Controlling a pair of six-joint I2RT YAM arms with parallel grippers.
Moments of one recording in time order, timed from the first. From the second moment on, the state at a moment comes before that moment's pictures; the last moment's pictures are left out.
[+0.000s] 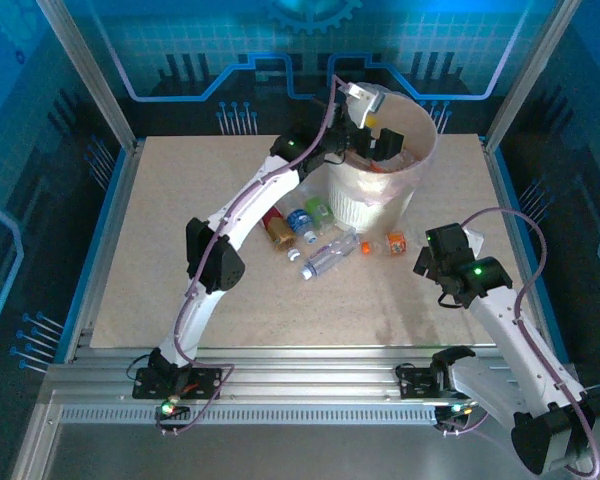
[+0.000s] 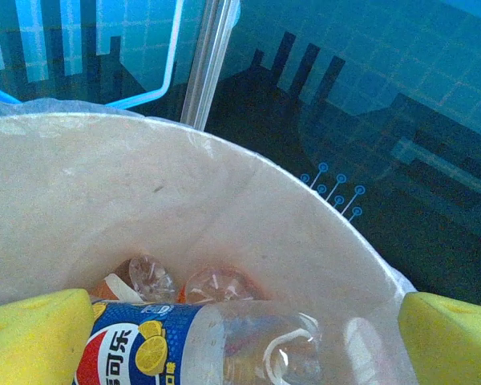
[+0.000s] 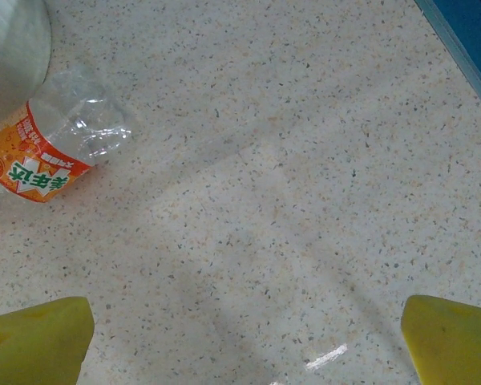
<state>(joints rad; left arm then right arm) -0.61 2.33 2.50 -0.41 0.39 -0.22 0.26 0.90 0.82 -1.04 0.44 0.67</state>
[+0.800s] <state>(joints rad) -0.61 1.70 1.77 -0.23 0.20 -0.23 0.24 0.94 0.81 -0.95 0.26 0.80</state>
